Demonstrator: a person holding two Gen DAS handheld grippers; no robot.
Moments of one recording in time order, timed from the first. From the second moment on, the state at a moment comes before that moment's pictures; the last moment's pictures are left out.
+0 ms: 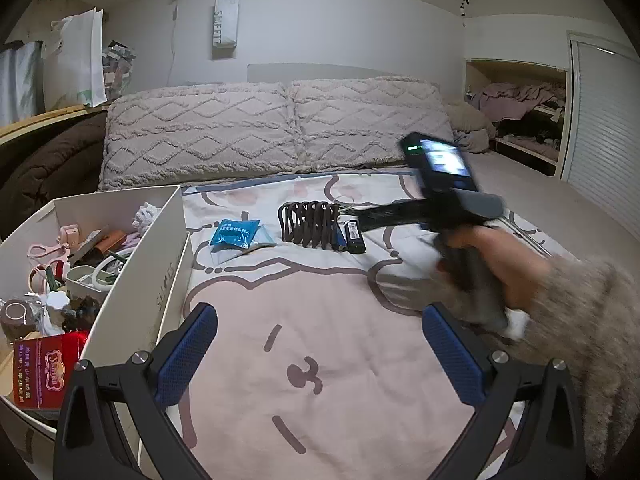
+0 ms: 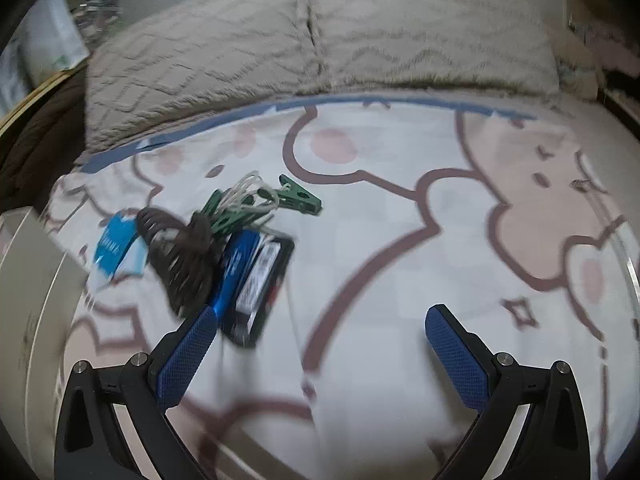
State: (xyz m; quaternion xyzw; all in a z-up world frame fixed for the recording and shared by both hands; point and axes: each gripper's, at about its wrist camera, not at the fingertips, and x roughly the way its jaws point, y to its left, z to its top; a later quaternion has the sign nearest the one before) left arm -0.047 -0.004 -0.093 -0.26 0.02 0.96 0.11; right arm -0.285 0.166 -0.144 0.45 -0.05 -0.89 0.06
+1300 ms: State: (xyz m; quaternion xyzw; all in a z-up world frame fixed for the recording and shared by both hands) left arm -0.043 -0.006 -0.087 -0.25 0.00 0.96 0.11; right arm -0.242 0.109 -0.164 0.40 0.13 -0.88 0.21
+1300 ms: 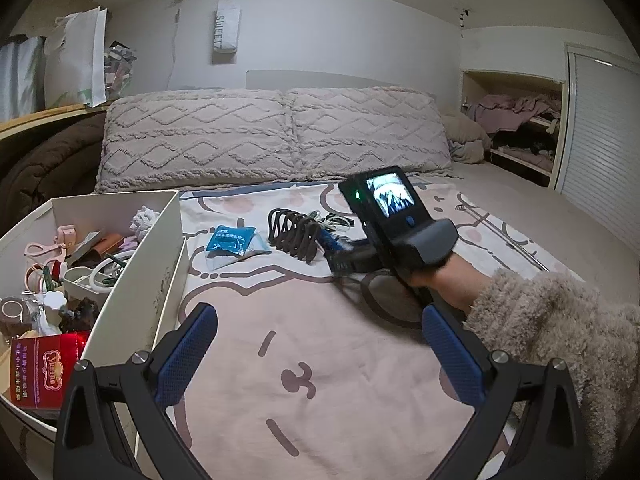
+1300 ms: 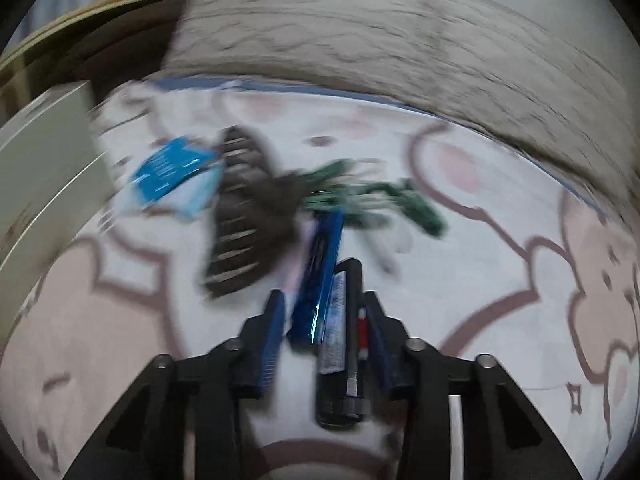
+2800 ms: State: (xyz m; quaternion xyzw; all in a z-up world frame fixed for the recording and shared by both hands) left arm -0.055 -0.031 -0.091 -0.25 -0.02 0.97 0.08; right arm -0.074 0.103 -0.161 0.37 0.20 -0.85 0.33
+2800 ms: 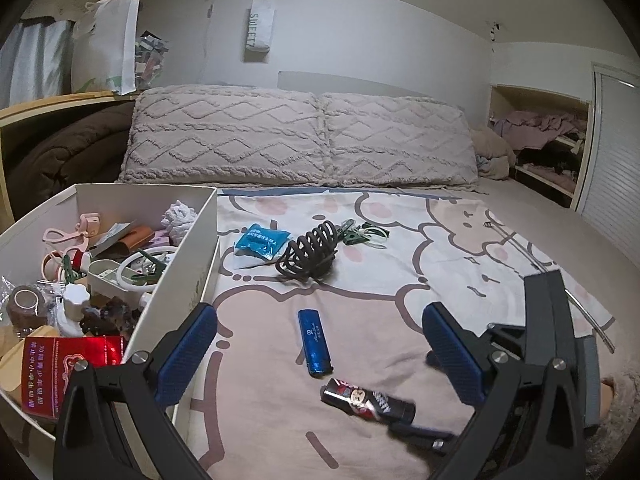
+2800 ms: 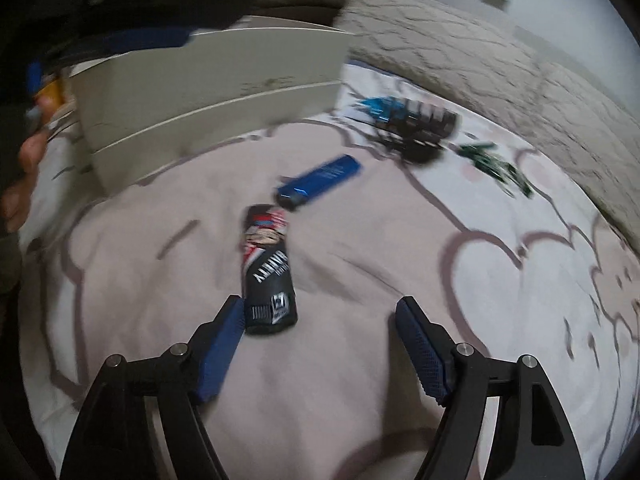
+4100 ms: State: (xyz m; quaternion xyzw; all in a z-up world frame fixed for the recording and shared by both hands) left arm -0.153 -0.025 -0.178 -0.44 -0.08 0.88 0.16; right arm -0.115 0.163 -0.166 0.42 0.06 -0.88 0.20
